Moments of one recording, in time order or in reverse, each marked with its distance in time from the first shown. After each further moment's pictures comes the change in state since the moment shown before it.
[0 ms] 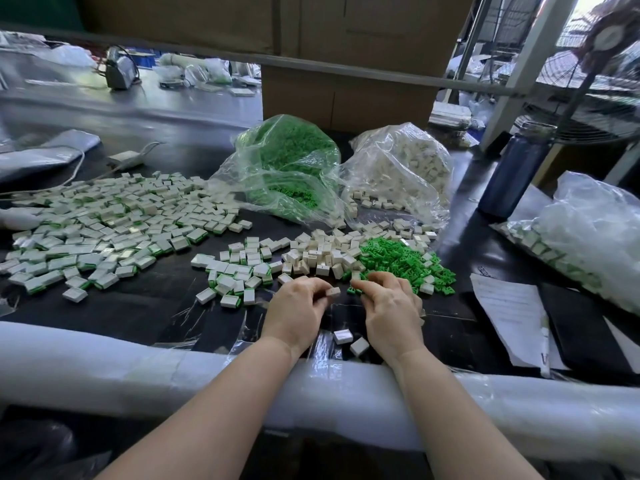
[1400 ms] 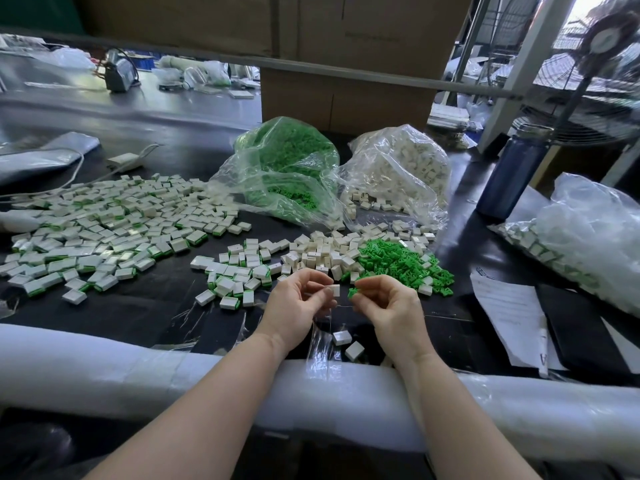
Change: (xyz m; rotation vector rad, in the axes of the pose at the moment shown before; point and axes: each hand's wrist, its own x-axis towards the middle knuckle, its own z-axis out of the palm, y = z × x) left_hand 0.003 -0.001 -0.005 -0.767 -0.141 -0.177; right_hand -0.008 -0.006 -0.014 0.818 0.002 0.080
